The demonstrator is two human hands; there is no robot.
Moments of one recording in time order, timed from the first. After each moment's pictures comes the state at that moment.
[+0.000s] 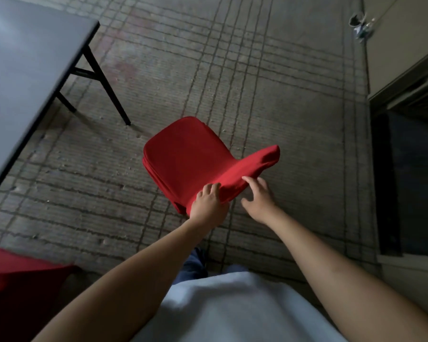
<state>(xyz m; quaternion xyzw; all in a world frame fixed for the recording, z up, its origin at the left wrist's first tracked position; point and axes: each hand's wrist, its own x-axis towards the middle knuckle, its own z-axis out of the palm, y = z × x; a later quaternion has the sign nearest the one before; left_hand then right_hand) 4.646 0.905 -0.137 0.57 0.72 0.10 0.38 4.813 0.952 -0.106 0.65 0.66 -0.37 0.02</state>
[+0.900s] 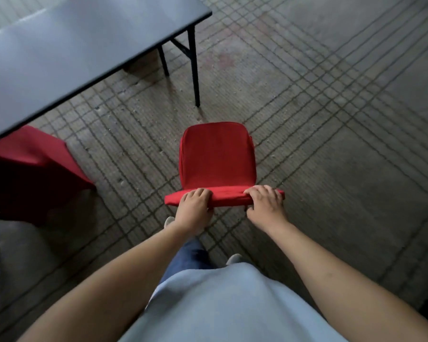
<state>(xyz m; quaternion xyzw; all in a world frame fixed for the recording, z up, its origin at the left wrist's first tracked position) 4.742 0.940 -0.149 0.43 0.87 0.11 0.21 4.892 1.113 -0.122 0.33 0.92 -0.18 0.13</state>
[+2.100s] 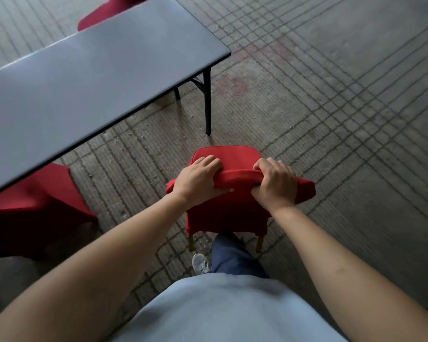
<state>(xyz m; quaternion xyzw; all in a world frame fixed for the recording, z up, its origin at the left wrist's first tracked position) 4.457 1.134 -0.082 0.52 0.83 0.18 0.07 4.612 1.294 -0.072 0.32 0.93 -0.16 -0.13</state>
